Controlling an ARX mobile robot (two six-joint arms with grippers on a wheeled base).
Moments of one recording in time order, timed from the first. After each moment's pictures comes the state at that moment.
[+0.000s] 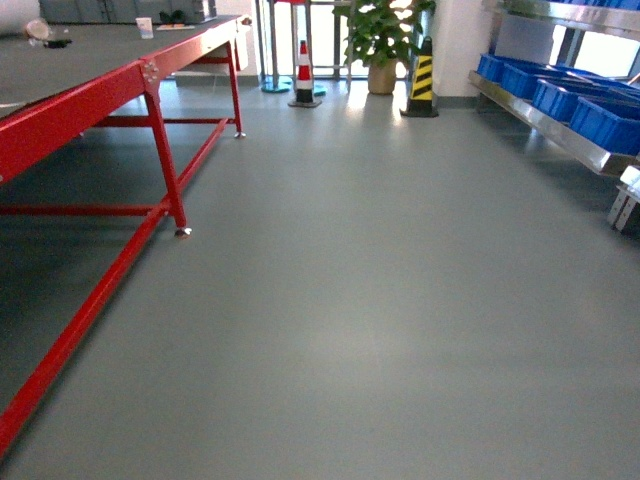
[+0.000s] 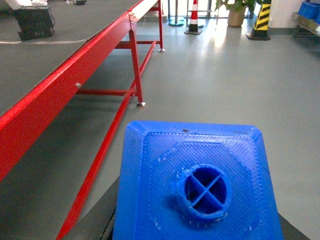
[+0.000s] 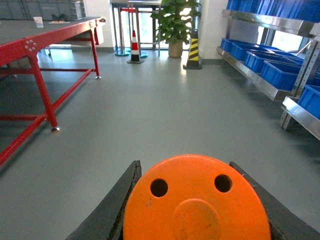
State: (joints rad) left arm 0.18 1.09 0.33 0.61 0.04 0.08; right arm 0.00 1.22 0.14 1.08 0.00 -0.01
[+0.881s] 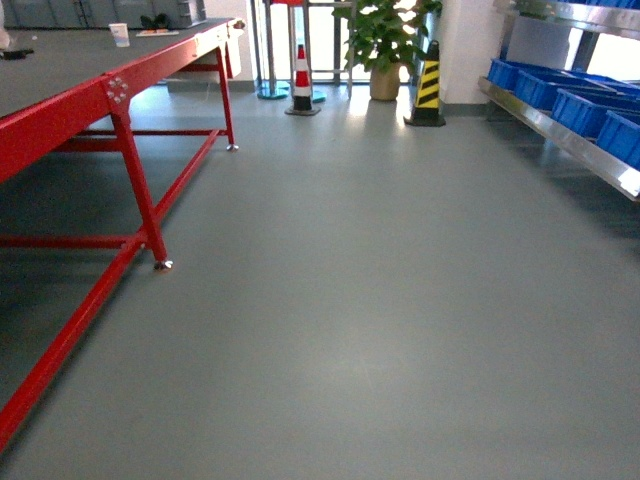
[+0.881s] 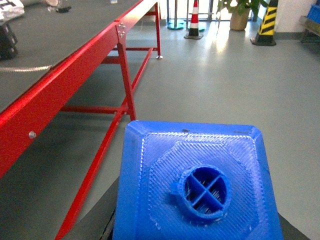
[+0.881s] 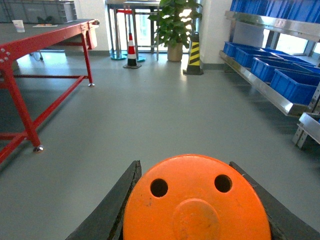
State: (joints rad) left arm 0.18 1.09 0.33 0.60 0.04 0.08; right arm 0.00 1.22 0.14 1.07 0.00 -0.01
